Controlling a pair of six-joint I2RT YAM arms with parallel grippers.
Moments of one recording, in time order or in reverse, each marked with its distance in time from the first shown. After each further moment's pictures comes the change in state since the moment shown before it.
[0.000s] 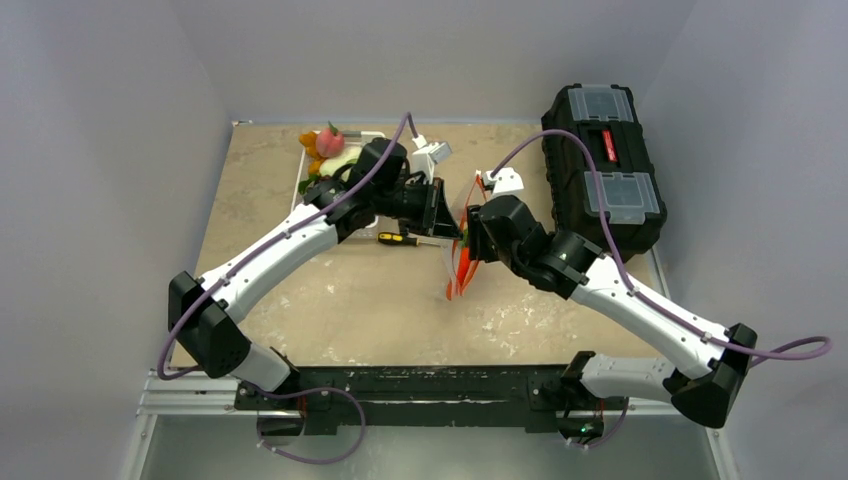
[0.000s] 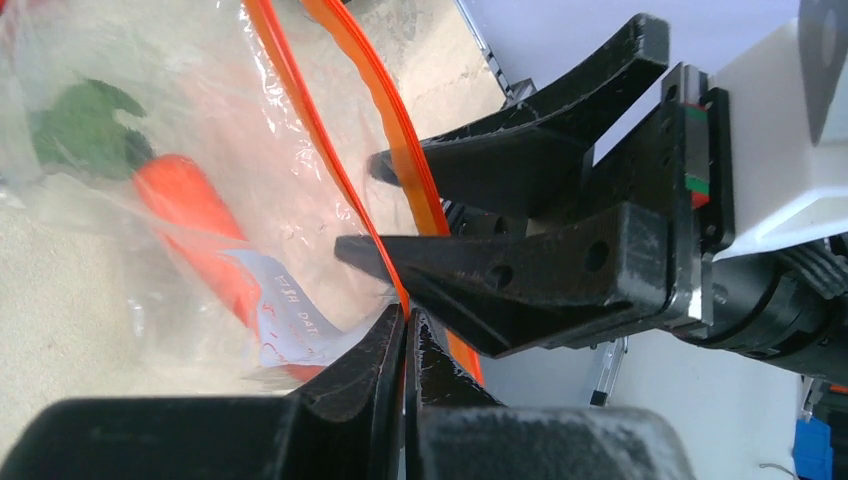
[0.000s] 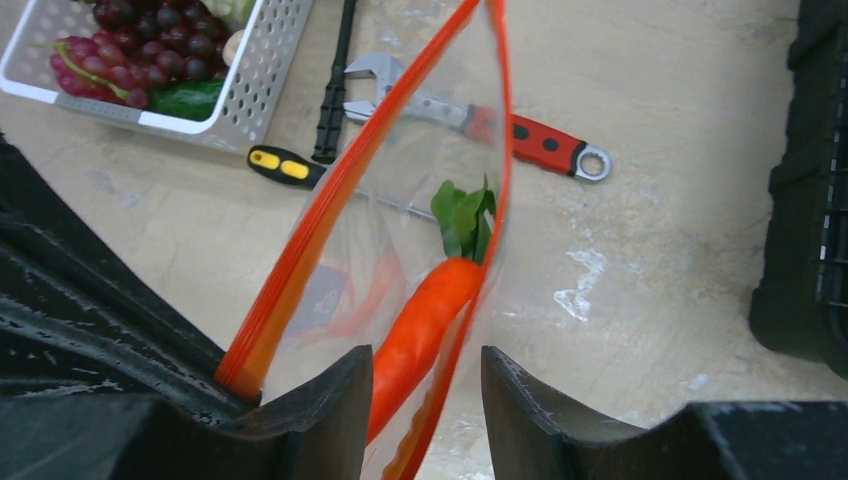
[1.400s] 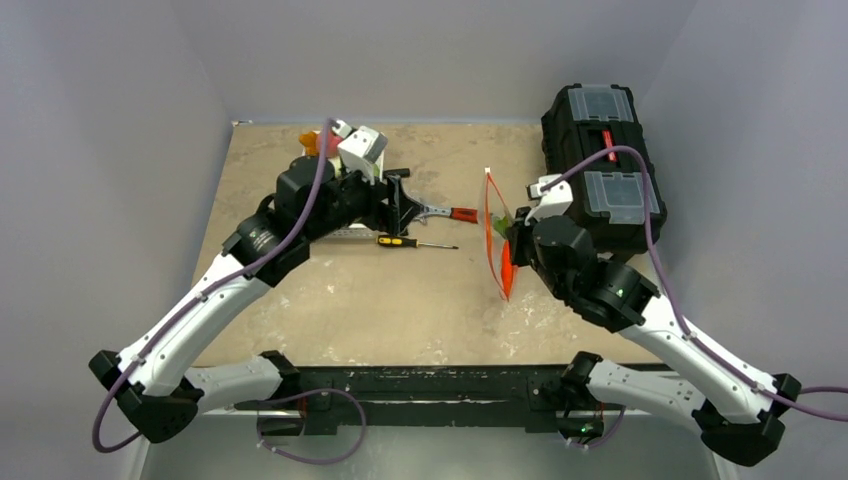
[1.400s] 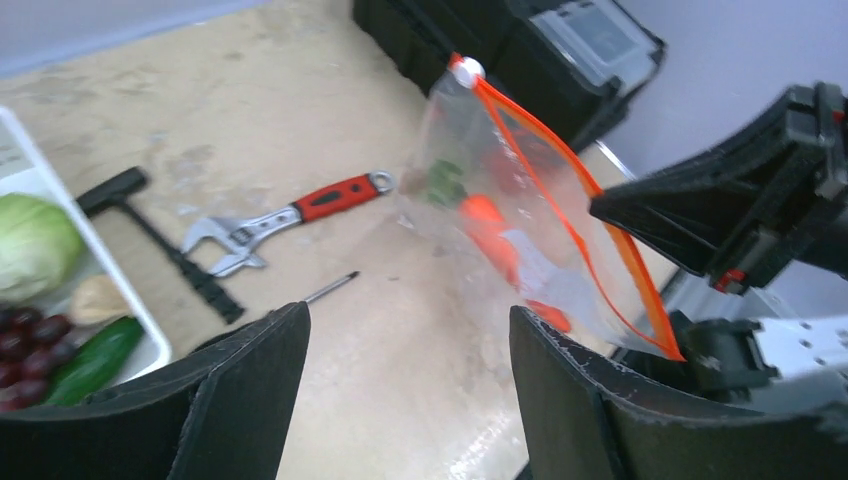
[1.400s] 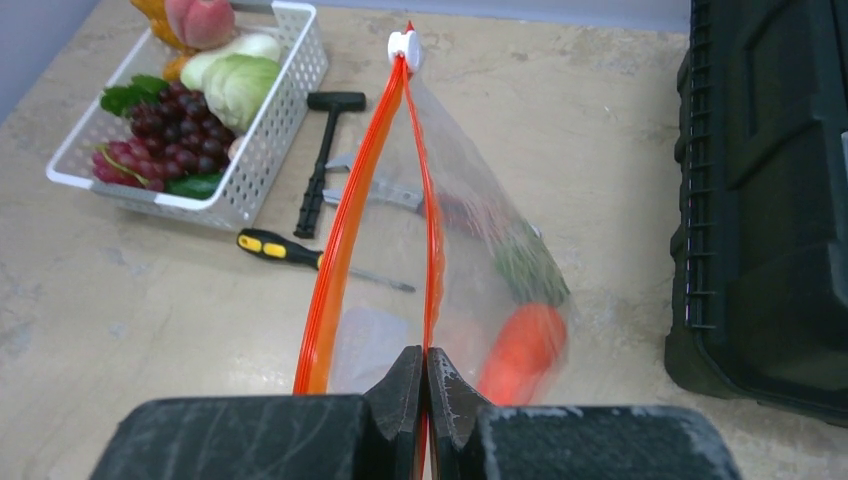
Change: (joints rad) left arm -0.001 -0.352 -0.085 0.007 -0.439 0.288; right arm -0.001 -0.283 -0.089 0.050 0.119 -0.107
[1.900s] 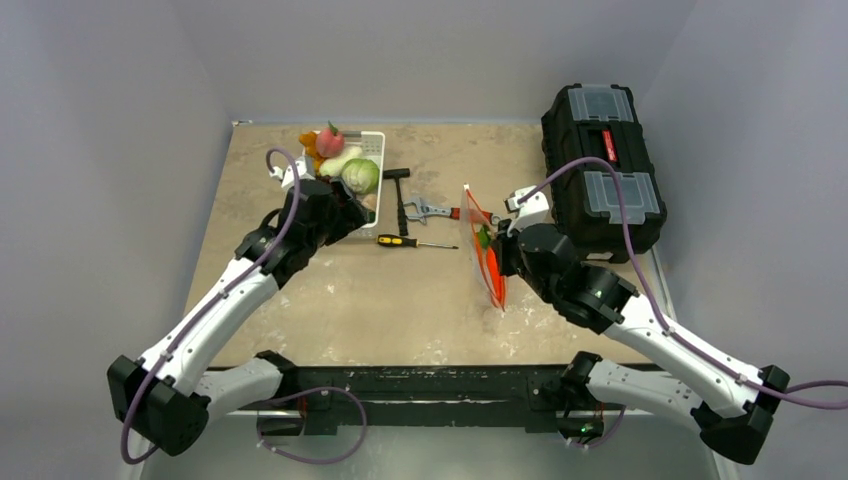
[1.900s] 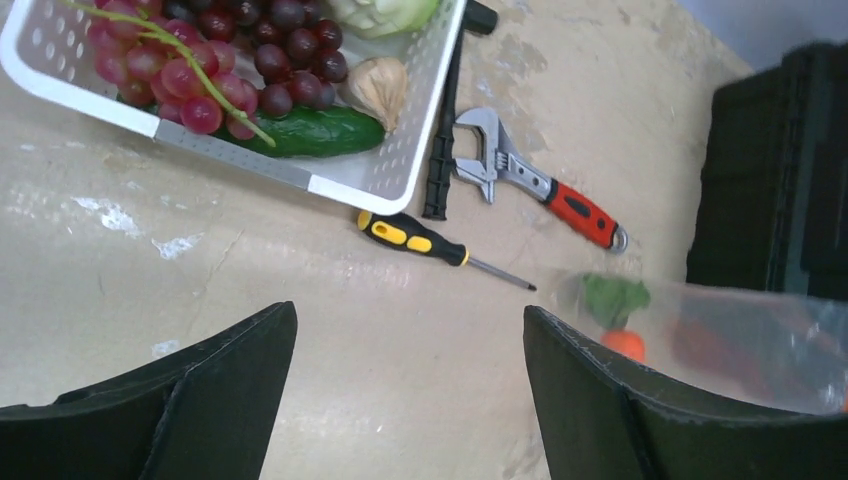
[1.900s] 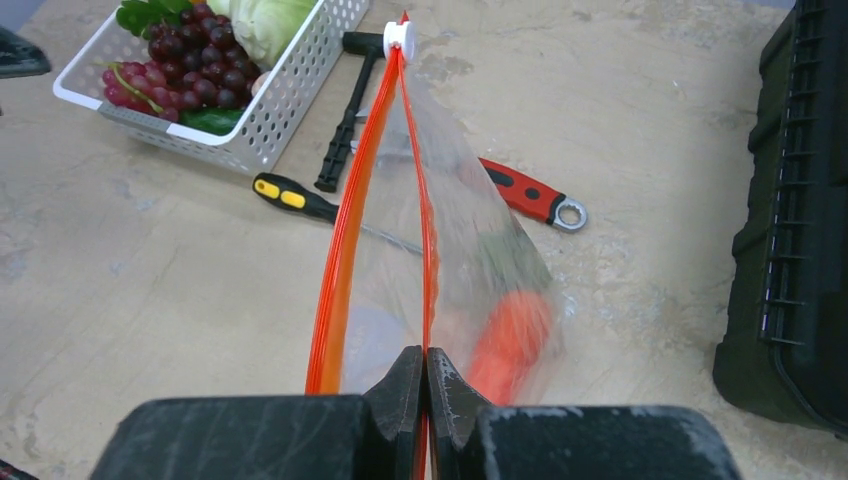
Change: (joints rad) left arm 0.213 -0.097 -0.349 -0.071 -0.444 -0.507; right arm 0.000 0.011 -0.154 0.123 -0.103 -0.064
